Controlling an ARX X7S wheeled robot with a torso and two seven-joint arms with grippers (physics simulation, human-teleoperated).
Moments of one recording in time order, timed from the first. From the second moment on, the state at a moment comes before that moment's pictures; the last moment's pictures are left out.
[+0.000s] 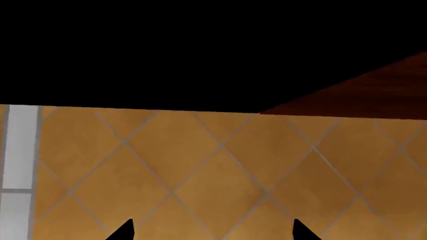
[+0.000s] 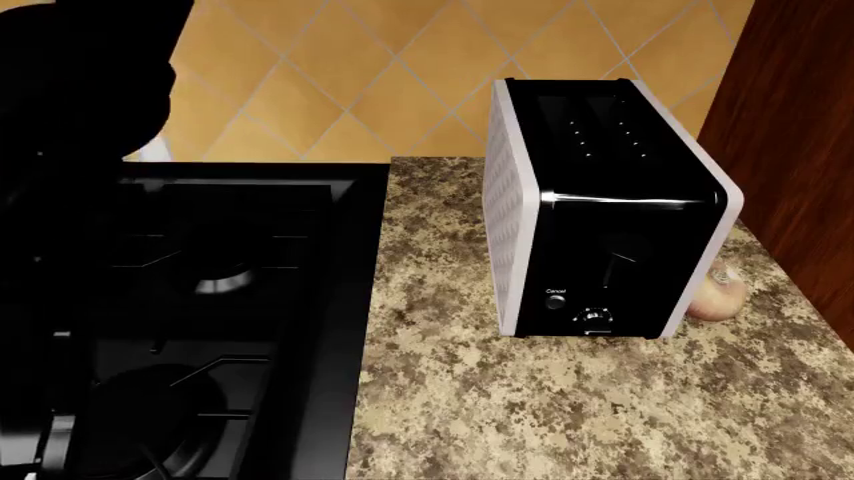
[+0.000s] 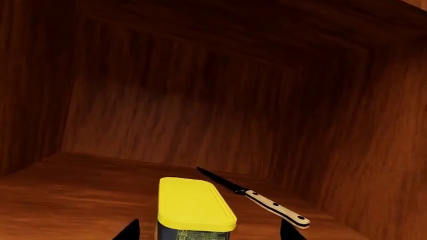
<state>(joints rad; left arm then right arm) -1.33 -0.37 0.31 -0.06 -0.72 -0.69 -0.34 2.32 0.27 -0.50 0.35 1.50 1.48 1.27</state>
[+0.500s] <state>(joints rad) -1.18 -0.51 0.14 0.44 -0.98 -0.87 -0.54 2.34 0.51 -0.68 0.08 2.08 1.25 1.54</state>
